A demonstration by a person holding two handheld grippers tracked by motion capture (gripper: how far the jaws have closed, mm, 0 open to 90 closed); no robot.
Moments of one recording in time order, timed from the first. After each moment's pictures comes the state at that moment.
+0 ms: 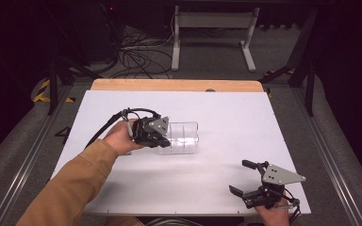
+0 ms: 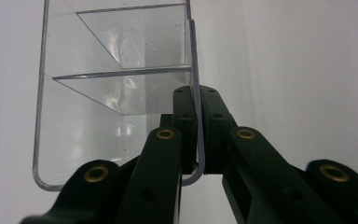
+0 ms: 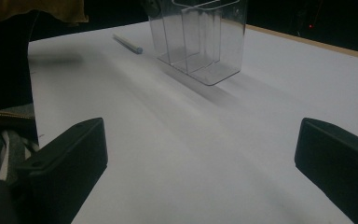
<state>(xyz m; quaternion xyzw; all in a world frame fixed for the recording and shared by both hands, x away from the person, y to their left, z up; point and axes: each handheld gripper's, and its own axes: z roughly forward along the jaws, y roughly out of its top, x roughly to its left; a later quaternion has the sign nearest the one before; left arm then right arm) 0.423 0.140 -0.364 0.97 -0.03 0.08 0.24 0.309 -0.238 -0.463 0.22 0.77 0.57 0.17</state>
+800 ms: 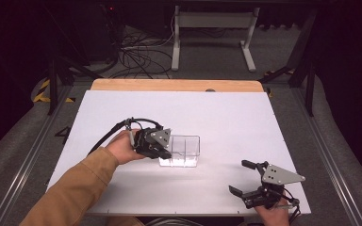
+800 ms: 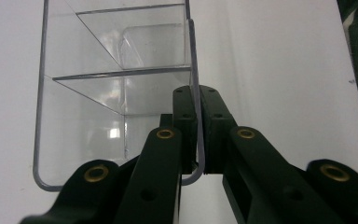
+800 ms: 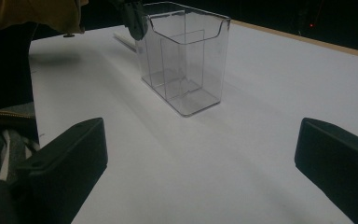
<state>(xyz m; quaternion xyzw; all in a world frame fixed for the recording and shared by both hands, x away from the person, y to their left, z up) 0.415 0.138 -0.387 0.97 -0.04 0.04 0.24 0.309 -0.237 -0.464 0.22 0.78 0.57 0.17</state>
